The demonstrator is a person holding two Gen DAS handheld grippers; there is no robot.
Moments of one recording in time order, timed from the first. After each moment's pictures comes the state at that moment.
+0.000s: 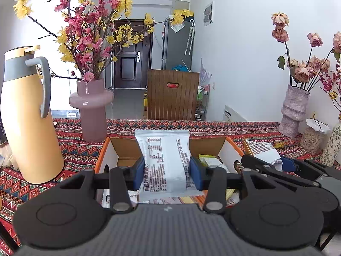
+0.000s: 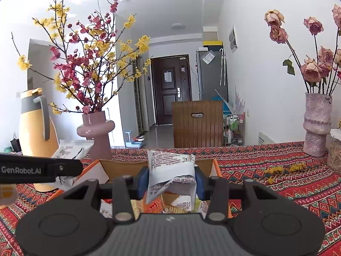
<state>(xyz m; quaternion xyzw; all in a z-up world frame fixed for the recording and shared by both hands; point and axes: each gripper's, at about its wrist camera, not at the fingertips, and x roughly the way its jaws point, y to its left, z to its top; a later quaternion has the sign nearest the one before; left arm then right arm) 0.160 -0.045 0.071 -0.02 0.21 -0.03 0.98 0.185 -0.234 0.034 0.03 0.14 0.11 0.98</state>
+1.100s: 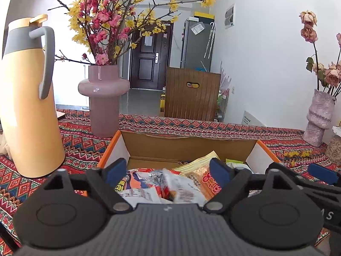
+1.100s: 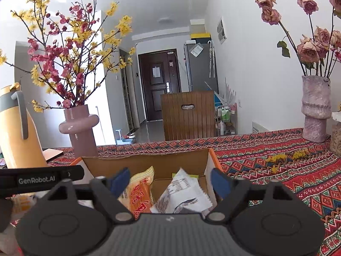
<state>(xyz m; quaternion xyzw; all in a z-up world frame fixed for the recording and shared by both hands) 0.209 -0.027 0.025 -0.05 0.20 0.02 0.98 0.225 -0.229 0.003 0.06 0.15 0.08 0.98</state>
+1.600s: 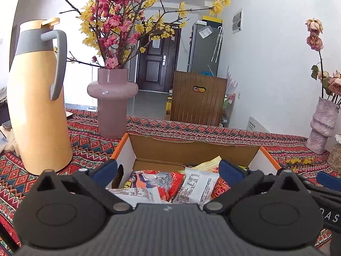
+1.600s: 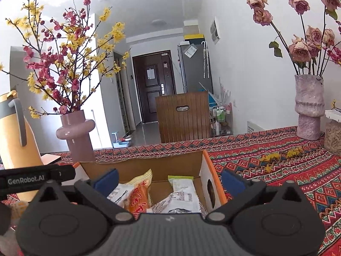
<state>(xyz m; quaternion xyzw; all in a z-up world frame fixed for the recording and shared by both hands) 0.199 -0.025 0.035 -0.06 0.20 0.04 0.98 0.217 -0.235 0.013 0.07 0.16 0.06 0.98</state>
